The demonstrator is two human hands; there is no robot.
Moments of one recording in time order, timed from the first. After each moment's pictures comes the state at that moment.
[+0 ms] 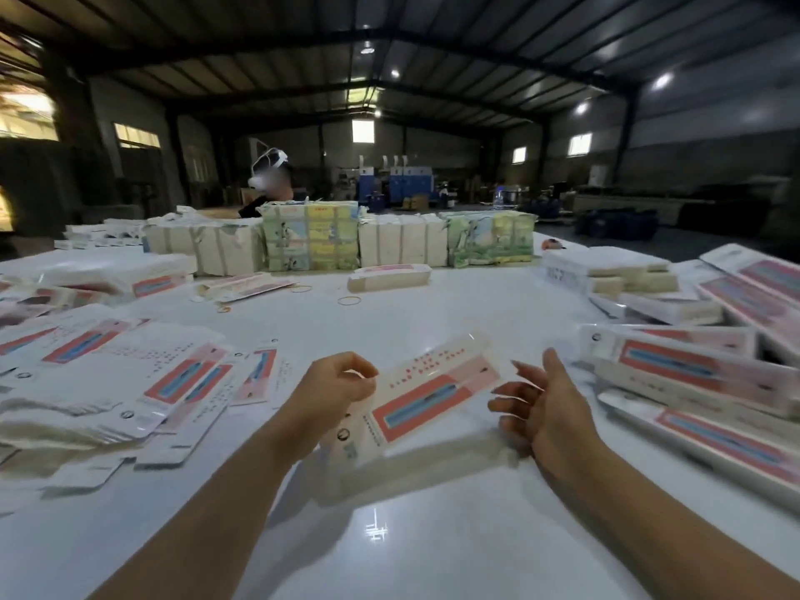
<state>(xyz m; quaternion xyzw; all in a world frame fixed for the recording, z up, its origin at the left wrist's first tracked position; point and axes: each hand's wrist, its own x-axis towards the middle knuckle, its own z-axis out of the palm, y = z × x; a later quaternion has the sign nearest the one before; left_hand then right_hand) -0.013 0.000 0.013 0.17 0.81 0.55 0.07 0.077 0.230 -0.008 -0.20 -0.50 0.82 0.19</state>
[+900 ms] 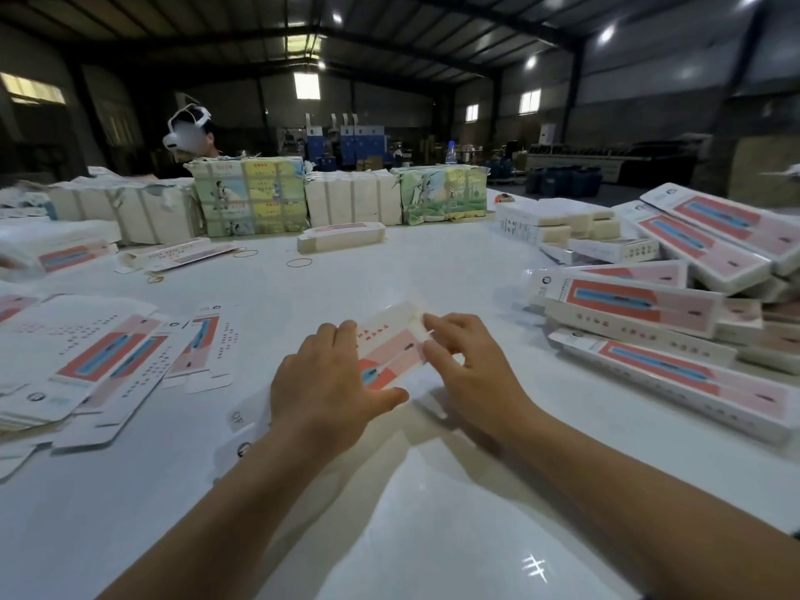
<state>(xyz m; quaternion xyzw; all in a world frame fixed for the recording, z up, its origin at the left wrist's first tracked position) 0.041 0.039 -0.006 0.26 0.94 0.16 -0.18 0.092 0.203 -0.023 -0.04 -0.85 0.45 0.28</state>
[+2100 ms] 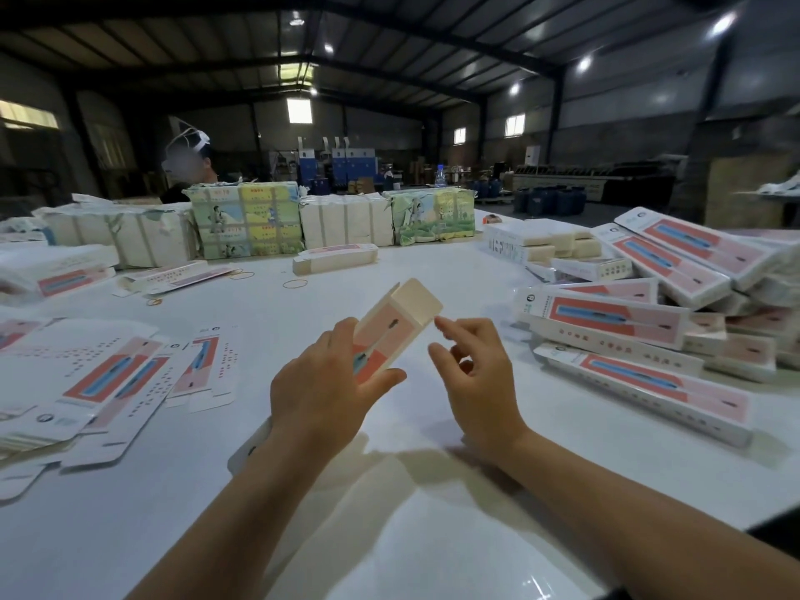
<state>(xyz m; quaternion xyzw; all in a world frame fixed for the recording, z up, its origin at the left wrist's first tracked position) 0.043 0.038 0.001 0.28 0.89 0.25 -0.25 0.101 0.191 -0.018 -0.03 -0.75 0.47 0.47</state>
